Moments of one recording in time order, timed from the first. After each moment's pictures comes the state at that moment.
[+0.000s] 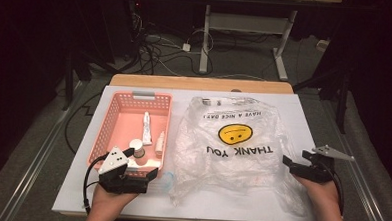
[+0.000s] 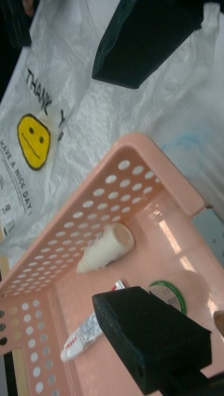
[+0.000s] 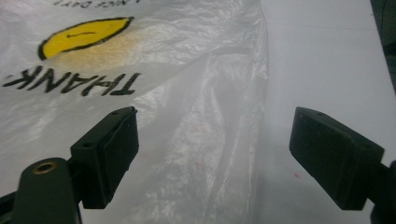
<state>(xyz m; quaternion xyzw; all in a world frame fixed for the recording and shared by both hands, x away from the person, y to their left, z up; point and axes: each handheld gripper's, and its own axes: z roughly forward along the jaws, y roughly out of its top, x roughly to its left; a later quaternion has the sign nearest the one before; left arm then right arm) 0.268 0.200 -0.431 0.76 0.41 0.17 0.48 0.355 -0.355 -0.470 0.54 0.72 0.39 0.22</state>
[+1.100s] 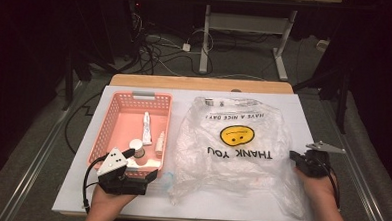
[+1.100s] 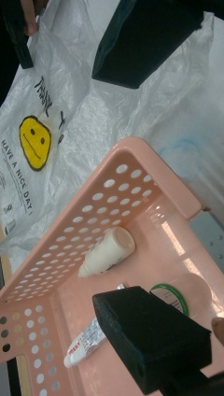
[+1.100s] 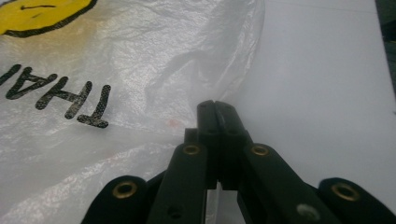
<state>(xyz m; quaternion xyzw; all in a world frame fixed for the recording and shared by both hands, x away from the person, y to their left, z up) 0.268 0.201 -0.434 0.76 0.39 0.17 0.49 0.359 -0.356 -0.473 0.54 0.74 0.34 0.23</state>
